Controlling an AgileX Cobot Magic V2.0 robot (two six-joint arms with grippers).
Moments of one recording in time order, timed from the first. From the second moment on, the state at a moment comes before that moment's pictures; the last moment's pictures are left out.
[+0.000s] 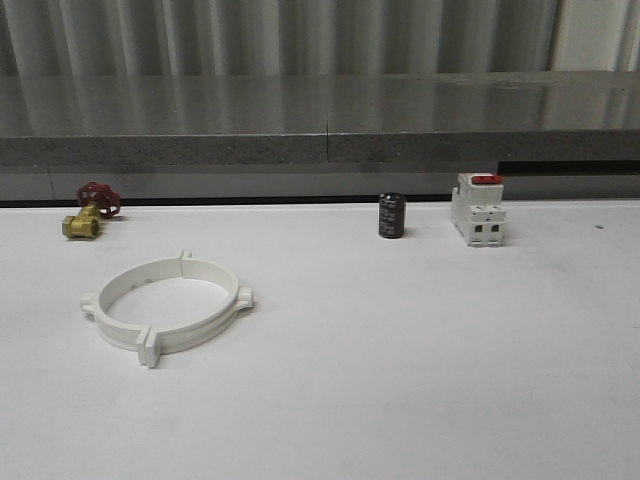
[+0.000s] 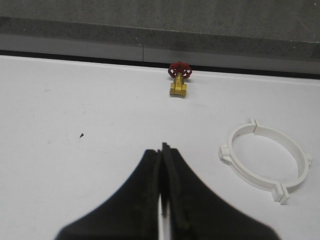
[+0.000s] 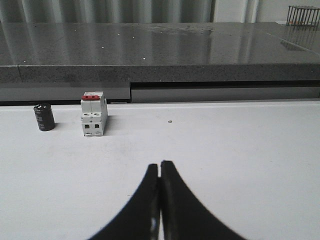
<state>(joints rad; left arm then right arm) 0.05 0.29 -0.40 -0.08 0.56 0.03 -0.05 -0.01 0.03 -0.02 0.12 0.04</state>
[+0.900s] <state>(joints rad) -0.02 0.25 -0.35 -0.07 0.53 0.03 -0.05 -0.01 0.03 -0.02 0.12 0.04</state>
